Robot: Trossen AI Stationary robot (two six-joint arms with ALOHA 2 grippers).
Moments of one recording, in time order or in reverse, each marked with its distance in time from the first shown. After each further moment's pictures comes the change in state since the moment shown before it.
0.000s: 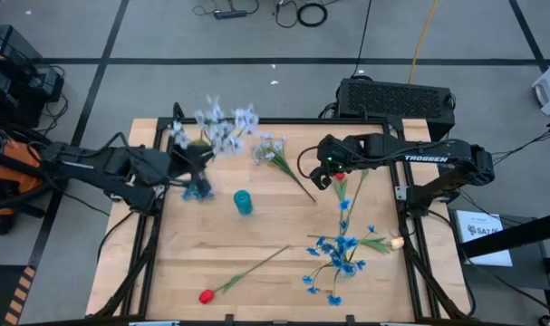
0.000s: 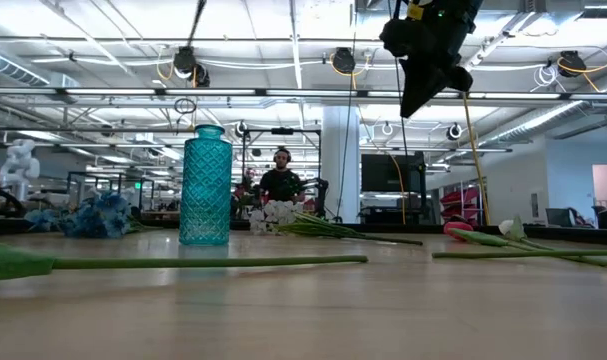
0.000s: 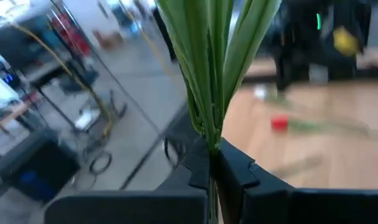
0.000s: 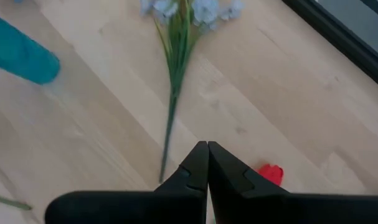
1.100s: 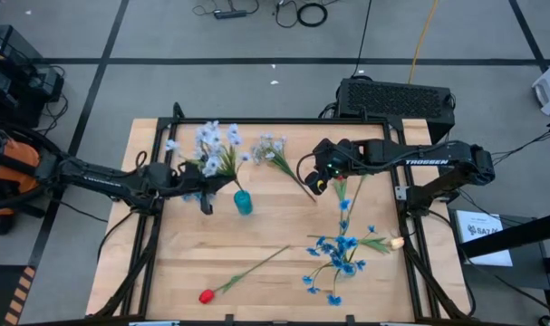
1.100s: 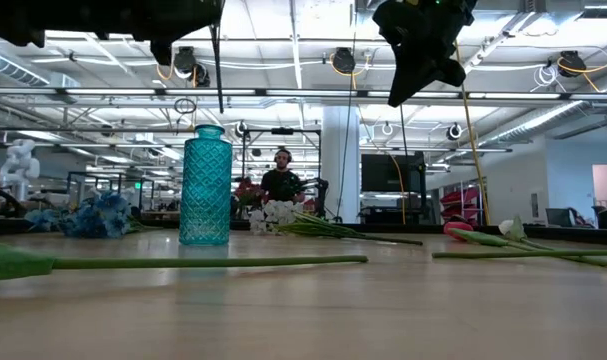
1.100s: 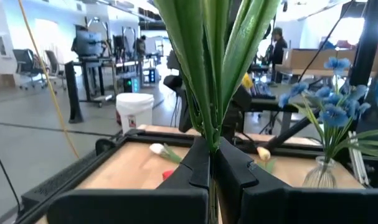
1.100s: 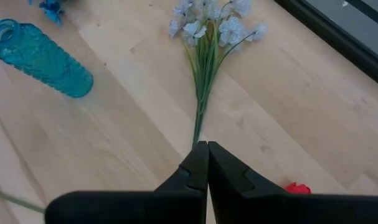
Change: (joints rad) left arm 0.101 -0.128 -0.711 0.991 0.503 -0.127; right arm 0.064 0.000 0.000 0.078 0.027 0.021
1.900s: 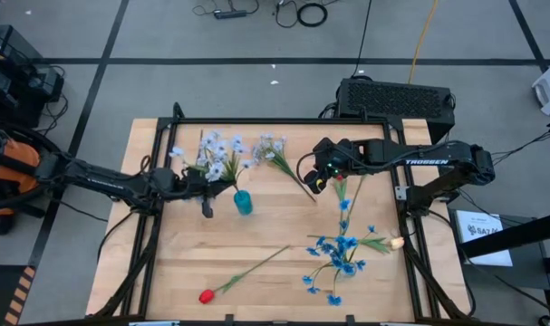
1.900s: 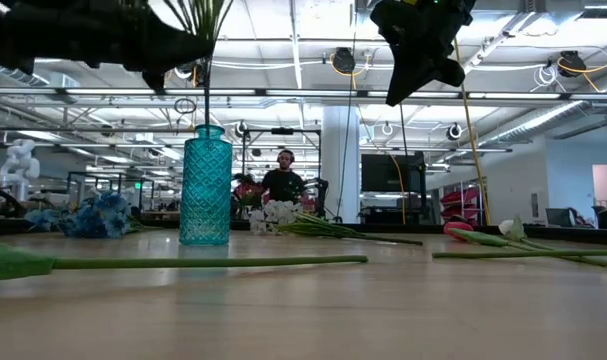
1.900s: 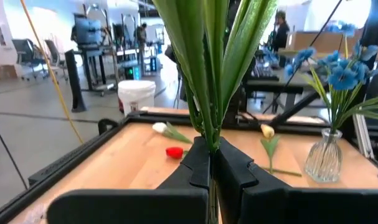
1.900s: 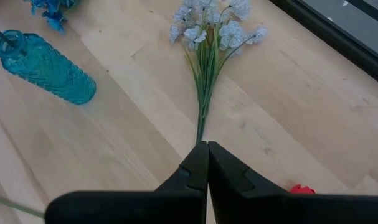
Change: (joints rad) left arm 0.000 0.010 -0.128 0.082 -0.007 0.000; right arm 0.000 0.000 0.000 0.015 0.002 0.021
